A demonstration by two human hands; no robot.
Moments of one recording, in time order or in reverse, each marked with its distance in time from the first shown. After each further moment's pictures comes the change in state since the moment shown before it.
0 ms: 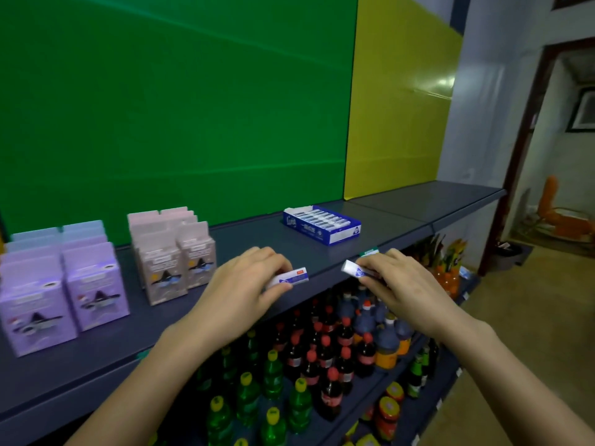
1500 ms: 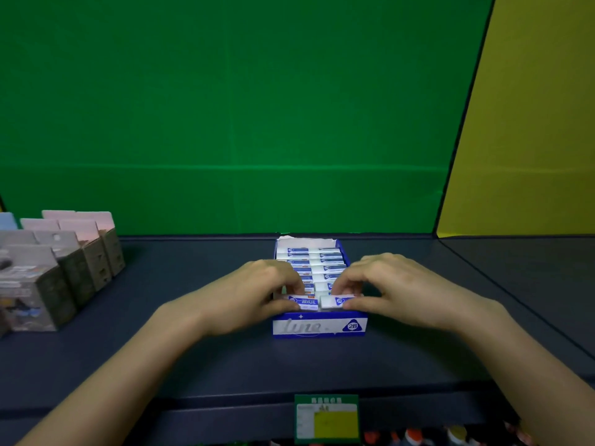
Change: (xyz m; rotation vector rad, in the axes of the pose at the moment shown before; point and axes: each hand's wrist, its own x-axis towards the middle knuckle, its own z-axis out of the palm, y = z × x) left_hand 0.249 -0.037 0.161 0.128 -0.335 -0.434; right_hand 0.243 0.258 0.126 0.352 -0.483 -0.658
